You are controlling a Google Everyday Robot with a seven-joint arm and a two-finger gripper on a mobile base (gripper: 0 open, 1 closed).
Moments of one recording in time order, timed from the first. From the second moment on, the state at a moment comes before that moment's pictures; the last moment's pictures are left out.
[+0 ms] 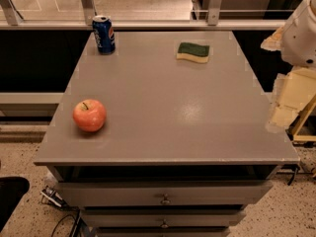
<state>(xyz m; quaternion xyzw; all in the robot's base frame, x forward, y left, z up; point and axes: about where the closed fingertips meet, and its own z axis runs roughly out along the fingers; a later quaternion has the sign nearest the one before) 0.438 -0.216 0.978 -0.60 0.78 -0.04 0.16</state>
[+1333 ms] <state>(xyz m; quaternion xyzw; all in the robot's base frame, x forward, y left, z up) 0.541 -0.231 0.979 -0.56 0.76 0.04 0.32</state>
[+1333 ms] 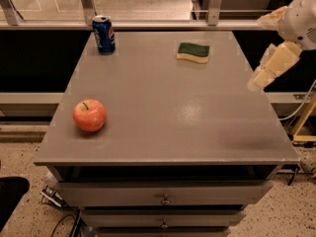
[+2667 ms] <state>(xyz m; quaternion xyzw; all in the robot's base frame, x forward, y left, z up) 0.661 -0.211 0.941 -0.48 0.71 0.17 0.48</state>
